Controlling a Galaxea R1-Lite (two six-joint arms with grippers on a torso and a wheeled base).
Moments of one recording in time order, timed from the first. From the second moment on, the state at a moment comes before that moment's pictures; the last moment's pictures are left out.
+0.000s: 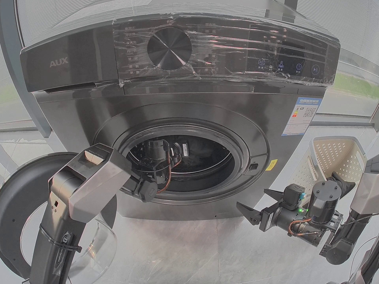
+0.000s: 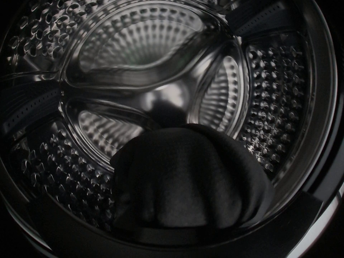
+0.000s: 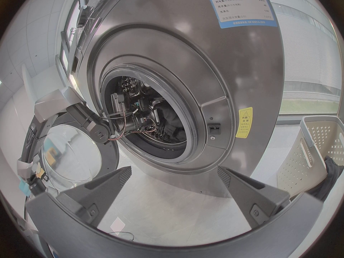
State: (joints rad) left arm -0.48 2.57 -1.56 -1.00 0.20 -0.11; right arm 0.61 1.97 -0.20 -1.55 -0.05 0.18
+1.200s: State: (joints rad) left arm -0.62 2.23 -0.88 -1.00 0.20 -0.16; right arm 0.62 1.97 -0.18 -1.55 -0.05 0.18
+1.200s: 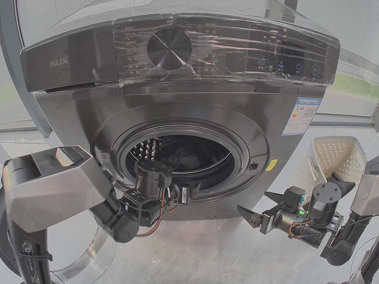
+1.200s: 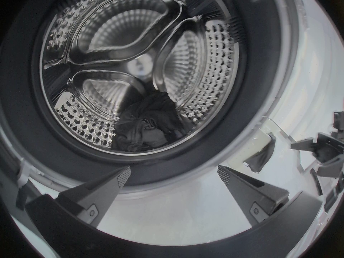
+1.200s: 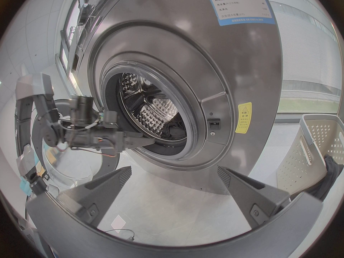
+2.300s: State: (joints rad) left arm -0.68 1.49 -0.07 -1.29 0.26 -0.27; right arm 0.55 1.68 -0.02 -1.53 -0.15 0.19
